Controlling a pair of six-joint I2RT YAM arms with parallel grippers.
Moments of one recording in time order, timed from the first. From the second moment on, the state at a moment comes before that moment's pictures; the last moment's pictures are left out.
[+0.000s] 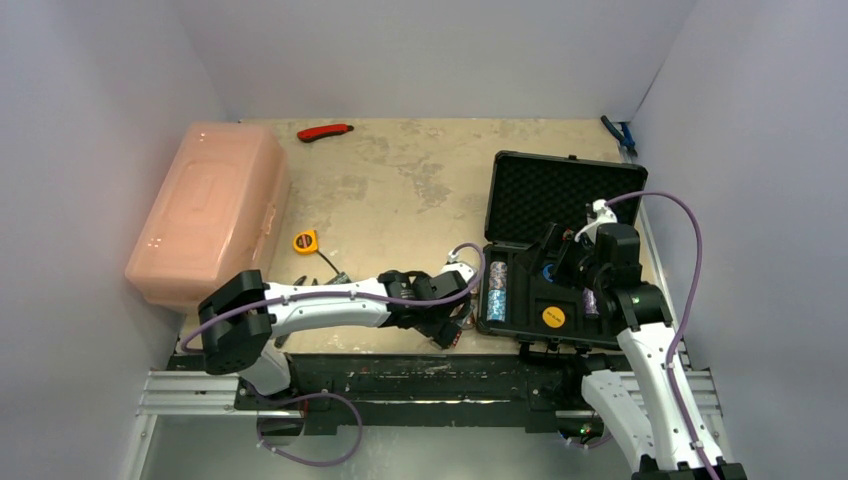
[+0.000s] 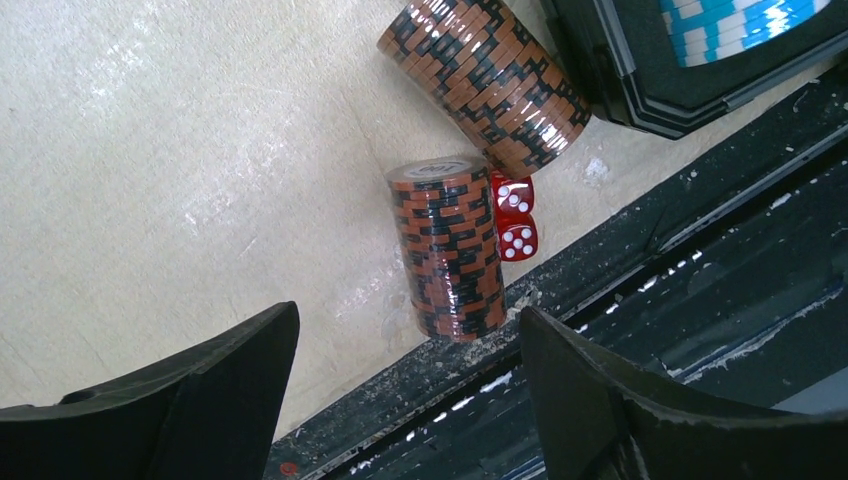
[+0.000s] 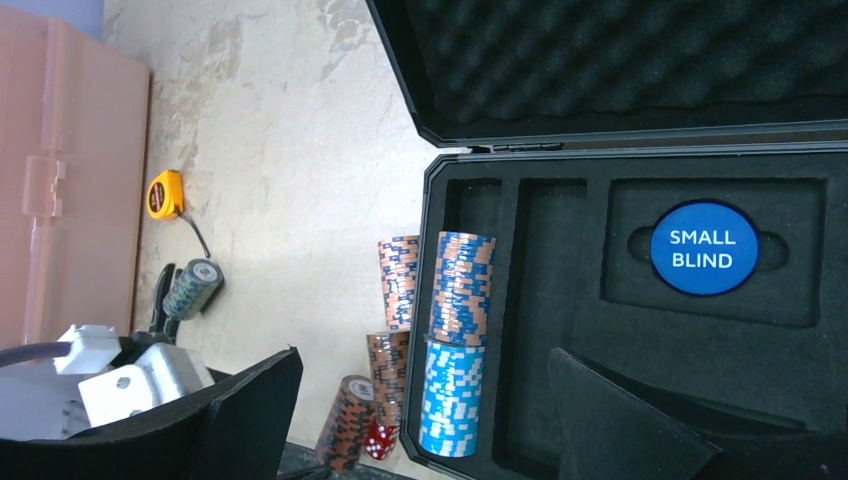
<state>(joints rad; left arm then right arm) -1.21 1.58 1.06 -0.60 -0.21 -0.55 0.11 0.70 0.75 -0.68 -0.27 0.52</state>
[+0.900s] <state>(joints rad) -1.23 1.70 1.08 -0.56 -0.23 -0.57 0.11 0.68 0.74 -0.68 -0.28 0.52</state>
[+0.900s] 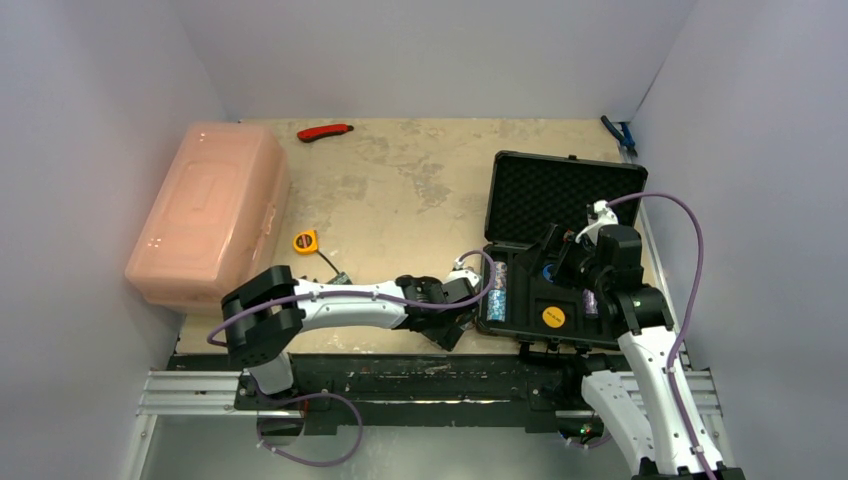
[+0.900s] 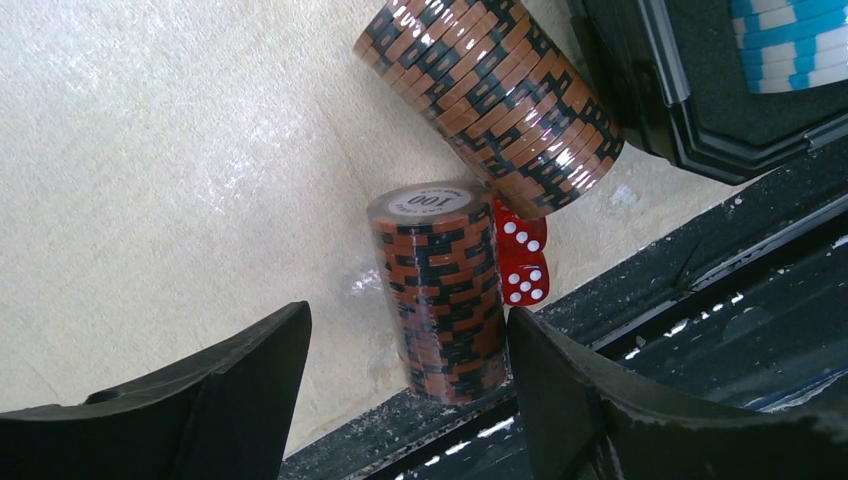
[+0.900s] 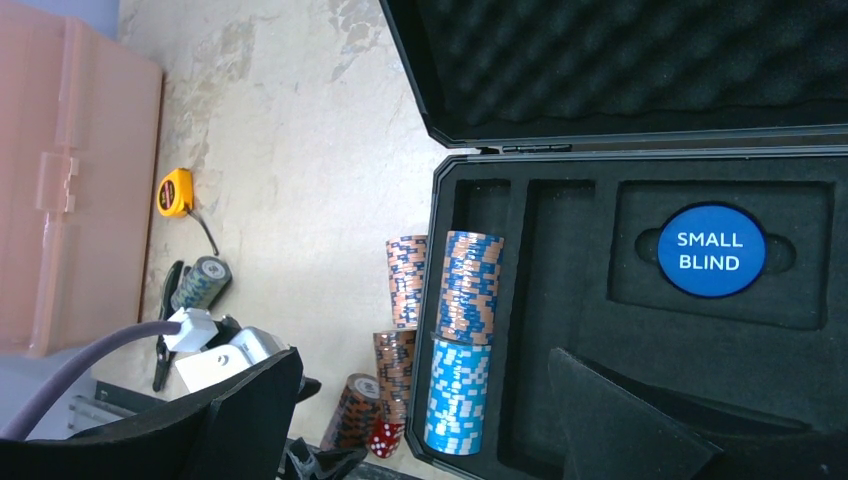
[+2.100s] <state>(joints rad) -1.23 1.74 1.06 -0.51 -0.27 -0.59 0.11 0.68 0.74 -0.68 -0.28 0.52</state>
